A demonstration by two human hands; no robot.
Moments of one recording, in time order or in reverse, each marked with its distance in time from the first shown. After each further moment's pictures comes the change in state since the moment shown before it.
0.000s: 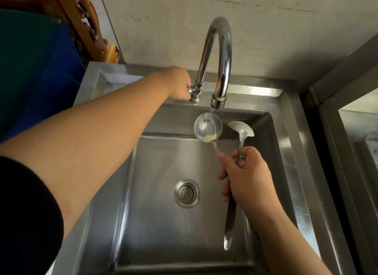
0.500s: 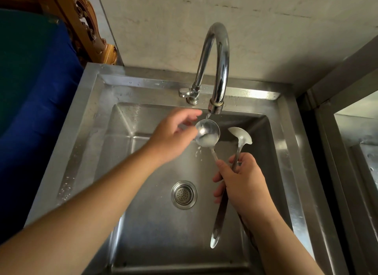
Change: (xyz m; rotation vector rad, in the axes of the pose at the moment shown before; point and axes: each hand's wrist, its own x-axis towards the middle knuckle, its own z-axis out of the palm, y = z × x) left_hand -0.120 0.046 0.070 -0.962 0.306 -0.007; right_hand 0.003 0.006 0.001 0.117 -0.052 0.066
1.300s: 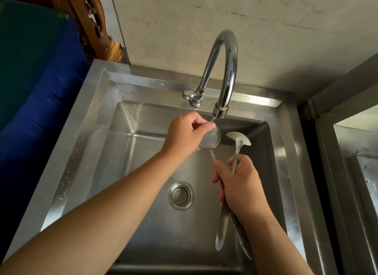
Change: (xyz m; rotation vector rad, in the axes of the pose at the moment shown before) left_hand 0.026 -0.018 0.038 0.086 0.319 0.048; right_hand -0.003 -0.008 0.001 -0.077 -0.020 -0.055
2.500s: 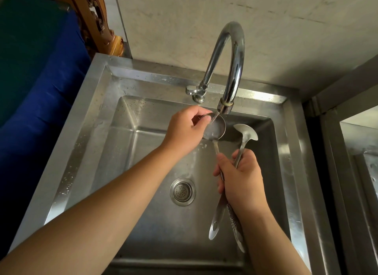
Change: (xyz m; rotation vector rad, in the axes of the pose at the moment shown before) left_hand 0.000 -0.002 -0.008 -0.079 -0.028 0.020; right_hand 0.005 0.002 0.009 0.062 0.086 -0.075
